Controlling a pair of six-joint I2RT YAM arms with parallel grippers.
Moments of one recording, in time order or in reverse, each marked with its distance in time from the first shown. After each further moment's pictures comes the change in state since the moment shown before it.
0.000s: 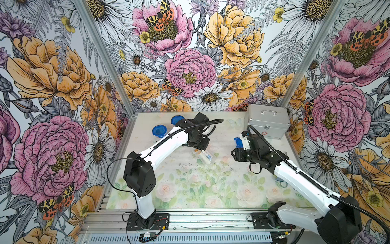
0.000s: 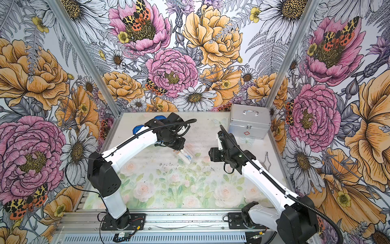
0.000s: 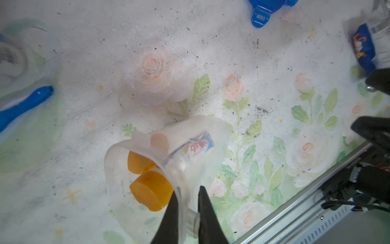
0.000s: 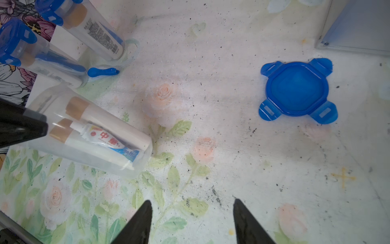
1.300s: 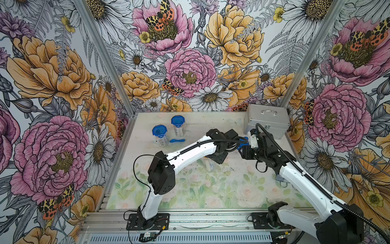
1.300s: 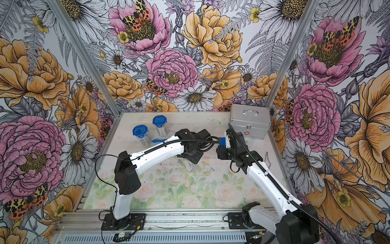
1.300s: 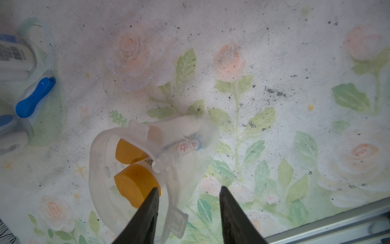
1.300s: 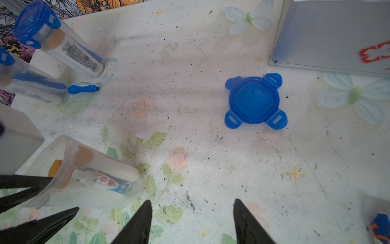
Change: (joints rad) left arm -0.286 0.219 0.192 -0.178 -0.278 -0.189; right arm -0.123 -0.050 -0.014 -0.012 0.003 -0.068
